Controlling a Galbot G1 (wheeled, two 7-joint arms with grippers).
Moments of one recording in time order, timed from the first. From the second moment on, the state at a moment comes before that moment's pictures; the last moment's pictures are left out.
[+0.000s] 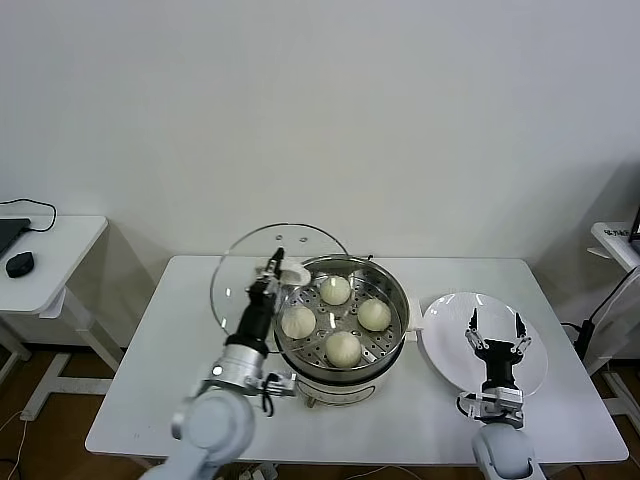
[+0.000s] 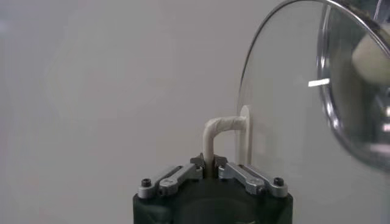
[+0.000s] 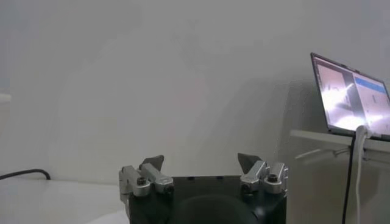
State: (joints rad) left arm 1.11 -1.23 -0.03 -2.06 1.35 0.38 0.11; right arm -1.23 1.25 0.52 1.45 0.11 0.36 0.35
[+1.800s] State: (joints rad) left arm 1.01 -1.46 0.17 -1.82 1.51 0.51 0.21; right arm -1.20 1.28 0.53 1.40 0.09 0.36 0.35
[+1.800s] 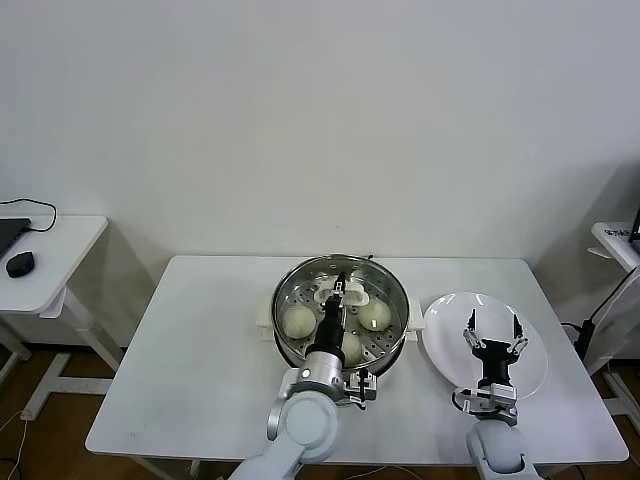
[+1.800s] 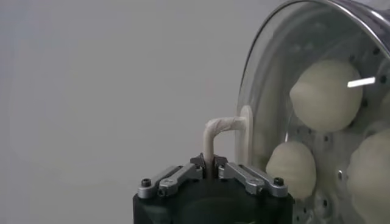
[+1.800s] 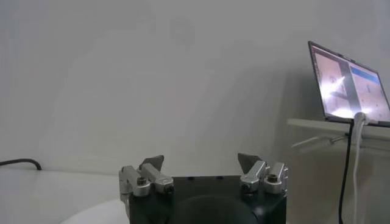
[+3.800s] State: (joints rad) left arm 1.01 -1.45 0.15 -1.84 1.55 0.46 0.26; right arm -1.19 1.29 0.53 1.38 0.06 0.36 0.34
